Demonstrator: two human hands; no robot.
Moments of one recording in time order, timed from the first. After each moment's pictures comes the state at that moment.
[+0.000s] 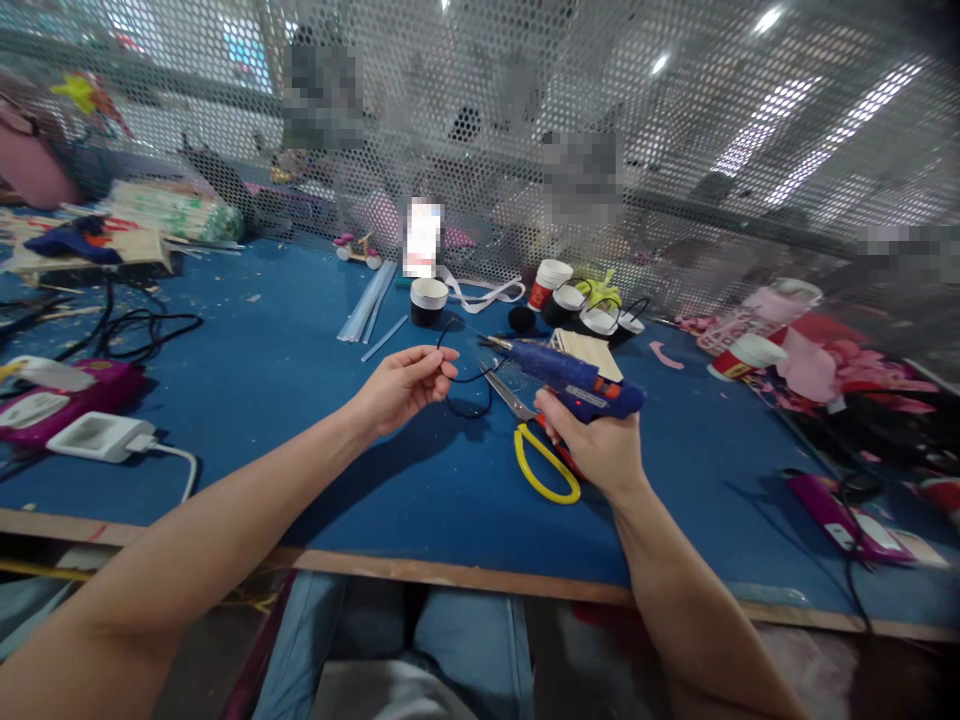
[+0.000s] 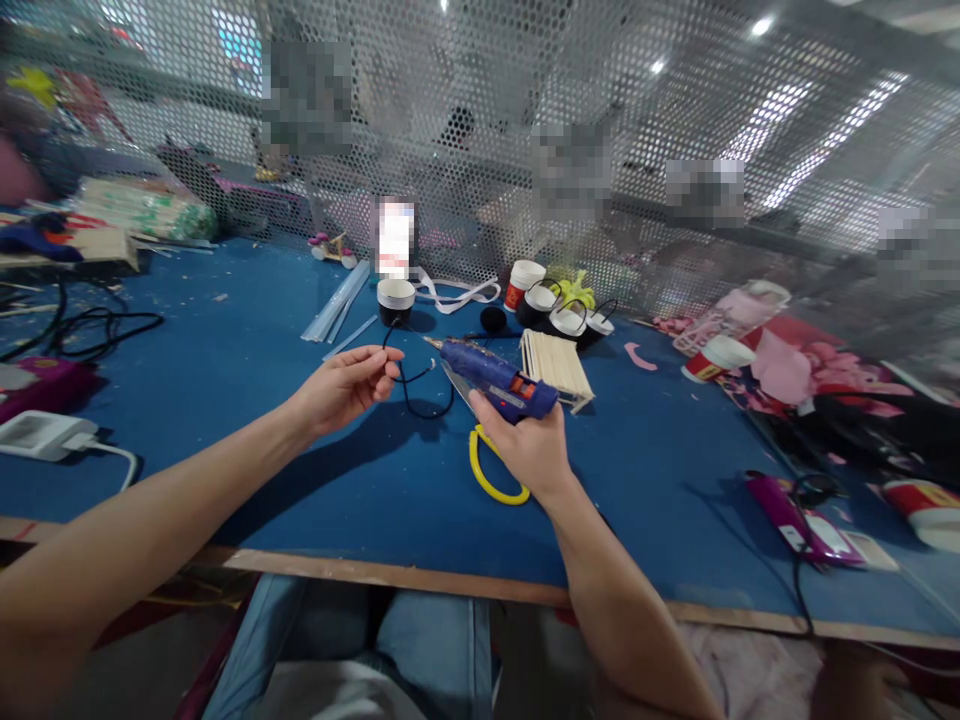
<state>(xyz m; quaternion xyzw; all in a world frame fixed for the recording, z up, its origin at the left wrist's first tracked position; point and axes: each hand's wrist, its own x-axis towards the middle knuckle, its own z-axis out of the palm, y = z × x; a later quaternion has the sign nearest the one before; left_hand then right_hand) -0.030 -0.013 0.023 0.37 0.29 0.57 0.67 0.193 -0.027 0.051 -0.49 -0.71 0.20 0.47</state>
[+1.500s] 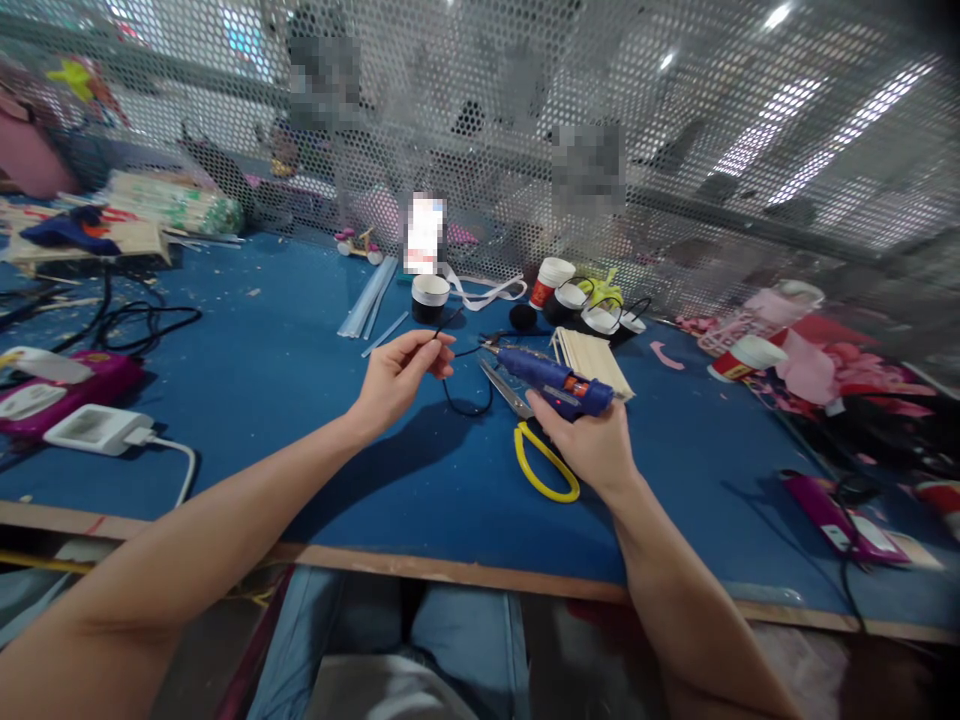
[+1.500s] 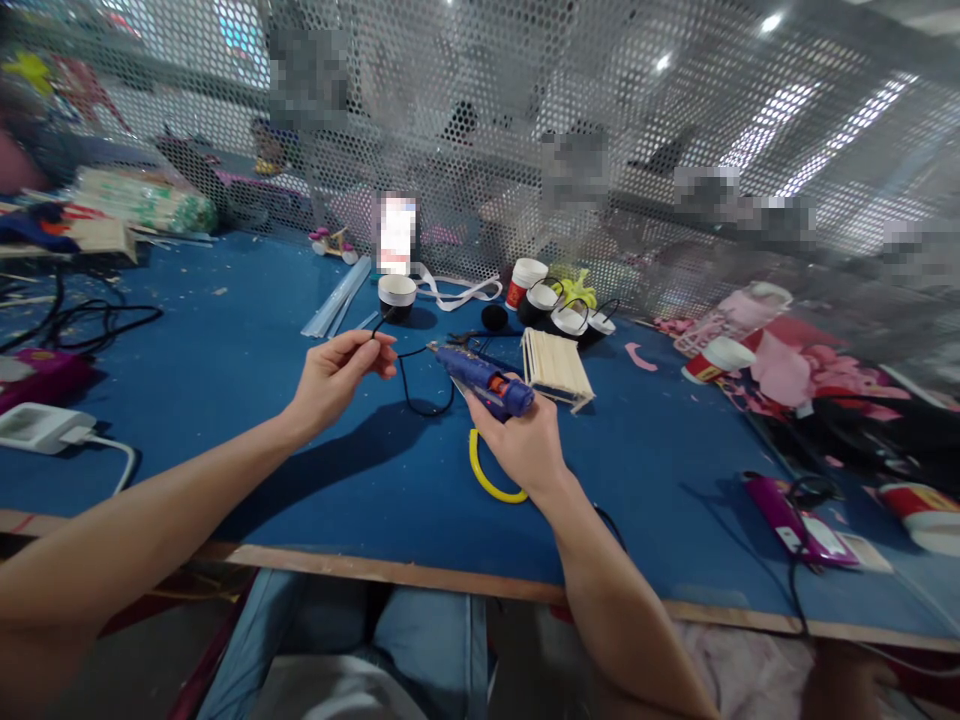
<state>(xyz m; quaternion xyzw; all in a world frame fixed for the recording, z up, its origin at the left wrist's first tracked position) -0.024 -0.018 0.027 0.52 0.36 0.66 0.41 0.191 -0.021 0.048 -0.48 -0.74 0.10 0.46</state>
